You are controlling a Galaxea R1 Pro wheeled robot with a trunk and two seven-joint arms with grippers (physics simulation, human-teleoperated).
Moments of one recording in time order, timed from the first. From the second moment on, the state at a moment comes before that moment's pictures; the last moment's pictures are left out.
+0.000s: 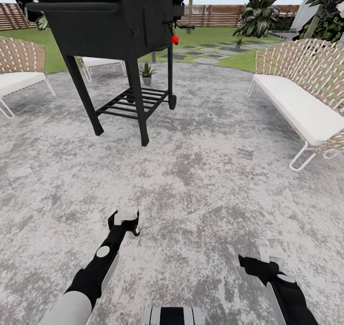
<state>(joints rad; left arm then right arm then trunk) -0.57 -0.06 0.01 -0.70 -0.06 -0.27 0.00 -0.19 -0.01 -0.19 -1.33 0.00 0.56 0.00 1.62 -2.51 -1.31</state>
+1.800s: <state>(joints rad) -0.57 -0.06 0.01 -0.70 -0.06 -0.27 0.00 -0.19 -0.01 -0.19 -1.33 0.00 0.56 0.00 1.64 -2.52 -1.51</state>
